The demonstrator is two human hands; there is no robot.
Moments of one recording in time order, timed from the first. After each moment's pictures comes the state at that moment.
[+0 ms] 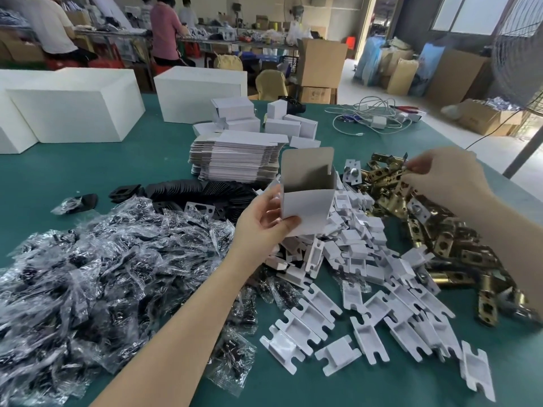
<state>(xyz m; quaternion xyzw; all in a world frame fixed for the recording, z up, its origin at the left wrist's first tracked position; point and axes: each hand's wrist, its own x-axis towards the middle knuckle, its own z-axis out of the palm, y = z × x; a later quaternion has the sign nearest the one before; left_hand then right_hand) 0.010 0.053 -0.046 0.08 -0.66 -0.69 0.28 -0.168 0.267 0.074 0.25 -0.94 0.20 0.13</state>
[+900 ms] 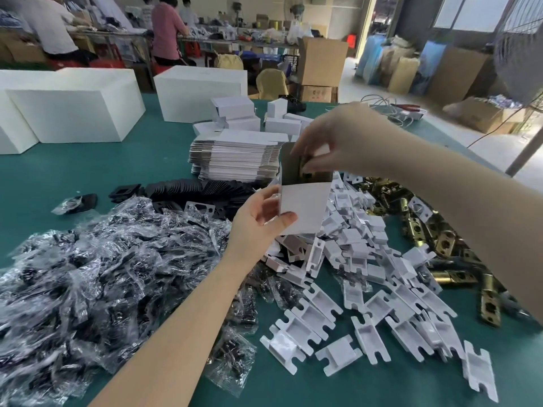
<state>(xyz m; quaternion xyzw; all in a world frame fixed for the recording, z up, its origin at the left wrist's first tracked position) 0.012 0.052 -0.042 0.10 -0.67 -0.67 0.30 -0.091 0.175 0.132 0.59 -0.80 0.11 0.06</state>
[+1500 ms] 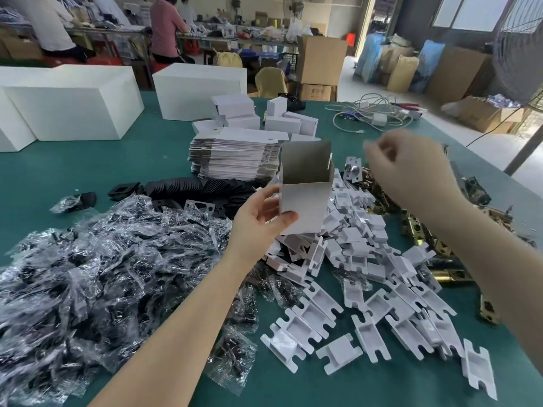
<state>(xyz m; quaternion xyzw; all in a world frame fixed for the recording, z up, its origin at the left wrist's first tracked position) 0.011 0.050 -0.044 0.11 -0.66 -0.68 0.29 -0.110 0.228 0.082 0.32 -0.89 0.28 0.17</state>
